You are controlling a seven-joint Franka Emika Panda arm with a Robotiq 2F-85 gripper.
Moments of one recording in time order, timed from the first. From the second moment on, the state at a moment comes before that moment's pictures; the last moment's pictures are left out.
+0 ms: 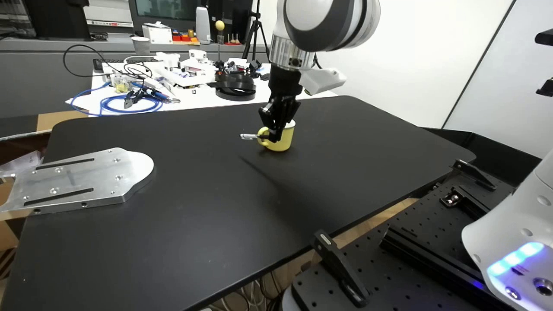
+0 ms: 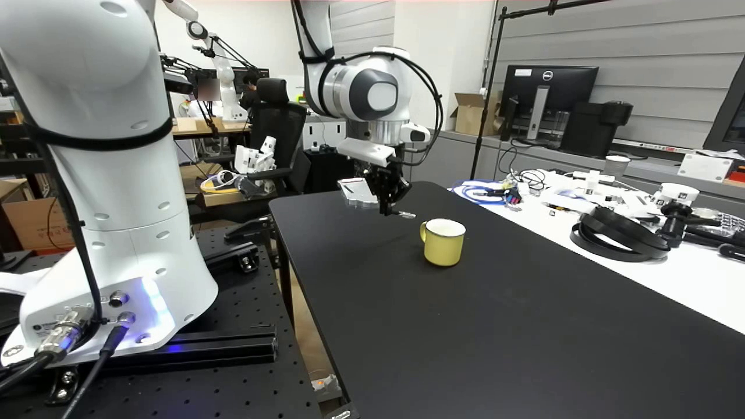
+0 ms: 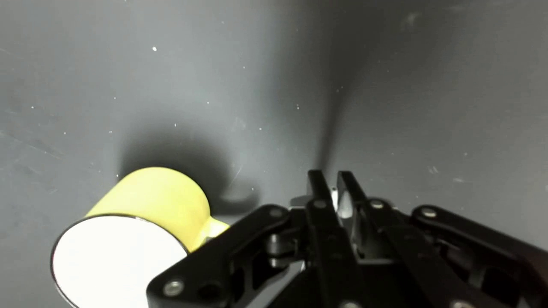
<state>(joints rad) 0.18 0.28 0.12 -2.52 -0.02 2.88 -0.03</state>
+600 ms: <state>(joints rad) 0.21 0.38 -0.01 -2.57 -0.12 2.96 -0.01</state>
